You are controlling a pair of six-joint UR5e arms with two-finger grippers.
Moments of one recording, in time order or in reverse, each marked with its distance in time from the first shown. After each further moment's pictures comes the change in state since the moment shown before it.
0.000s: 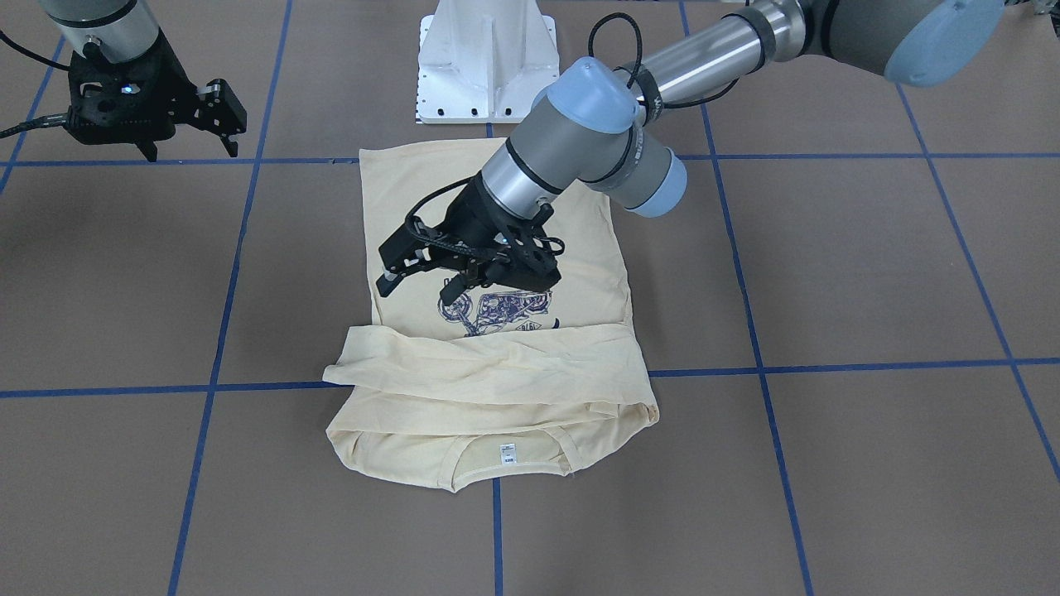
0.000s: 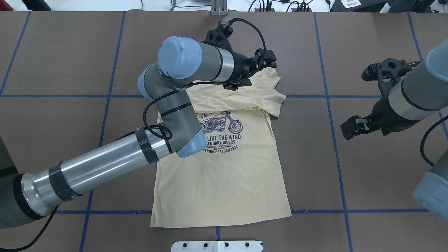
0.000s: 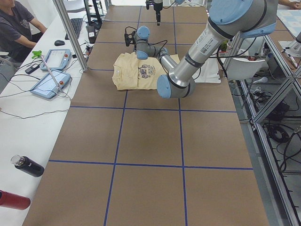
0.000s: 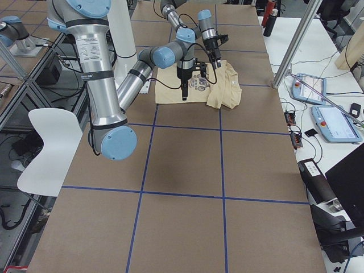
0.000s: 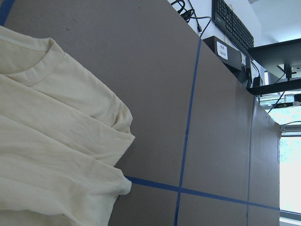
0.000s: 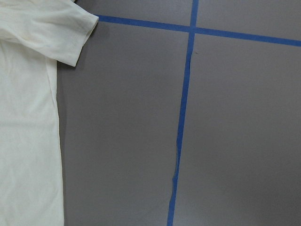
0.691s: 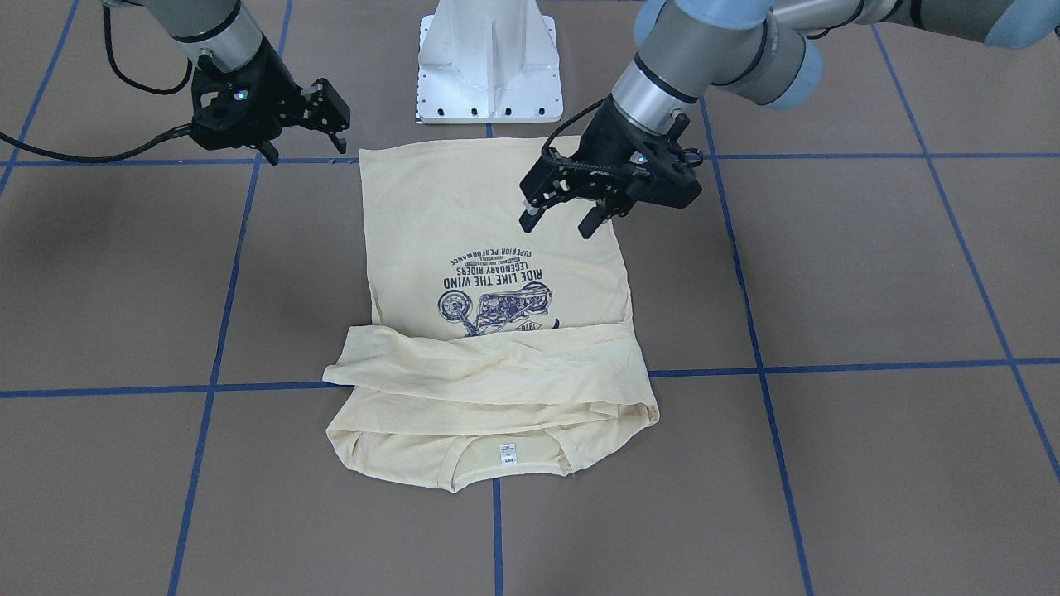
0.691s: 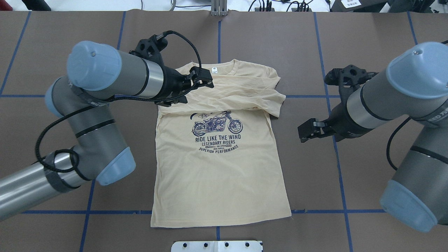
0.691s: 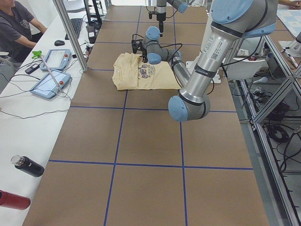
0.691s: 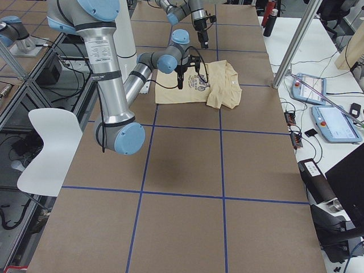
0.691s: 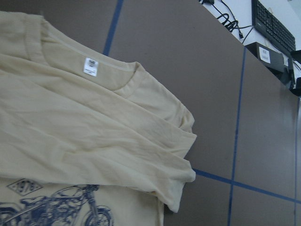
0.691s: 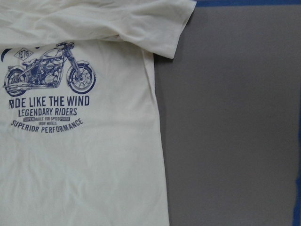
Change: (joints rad) left arm -0.022 0.342 -0.511 0.394 -0.033 0.127; right arm -0.203 0.025 -0.109 0.388 -0.009 0.334
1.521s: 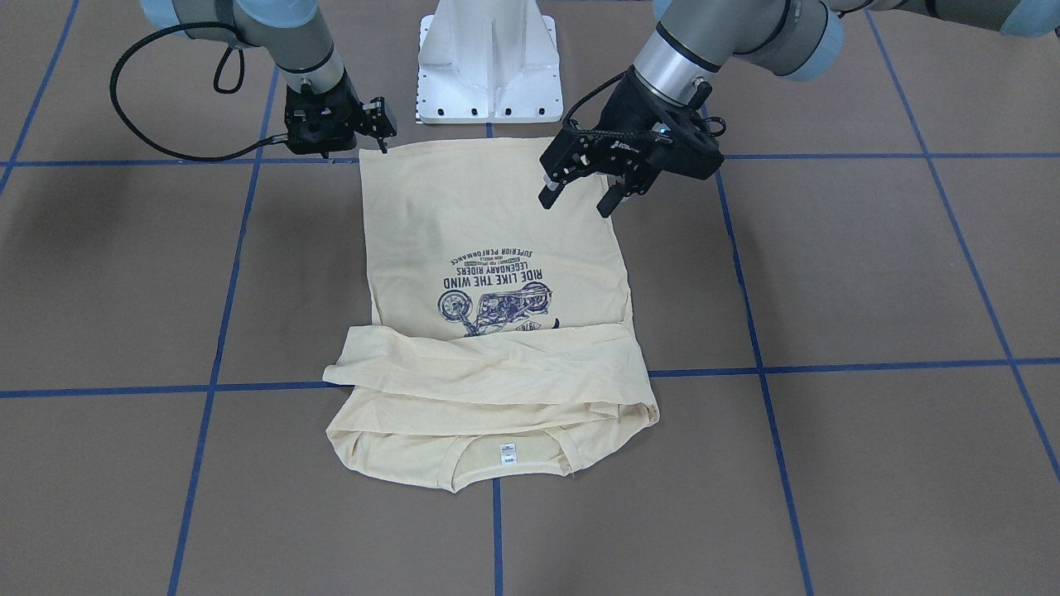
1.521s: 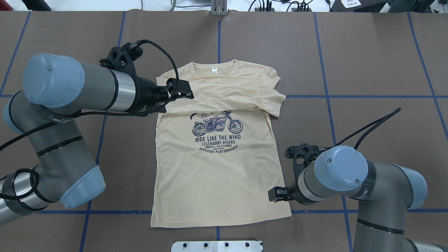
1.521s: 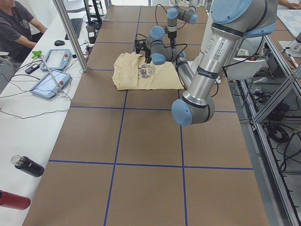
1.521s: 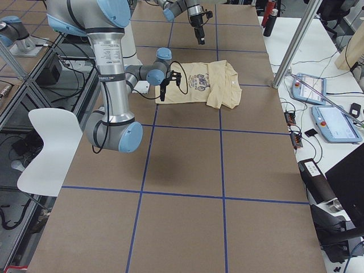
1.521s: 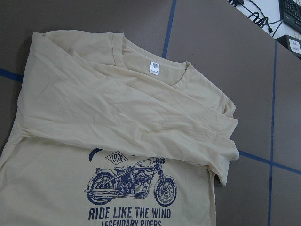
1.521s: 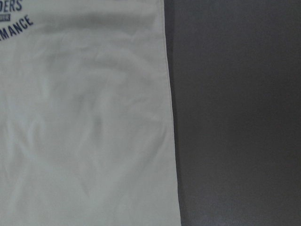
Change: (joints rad) left arm 0.014 0.037 -0.058 0.020 0.025 0.009; right arm -0.277 -0.037 -0.119 0.067 -0.165 0.145
